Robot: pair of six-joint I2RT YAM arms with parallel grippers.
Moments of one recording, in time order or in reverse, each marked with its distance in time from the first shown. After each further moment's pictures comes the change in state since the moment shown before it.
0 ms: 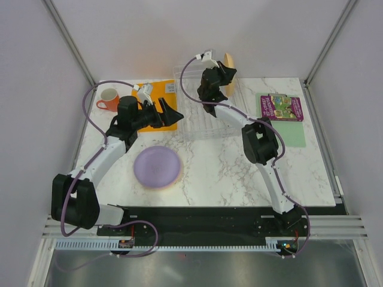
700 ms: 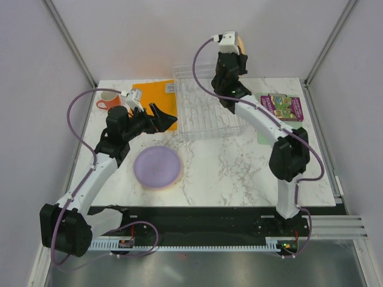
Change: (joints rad) left arm 0.000 -0.216 -0.109 -0.015 -0.095 -0.008; right arm 0.019 -0.379 -0.223 -0.109 -0.031 0.219
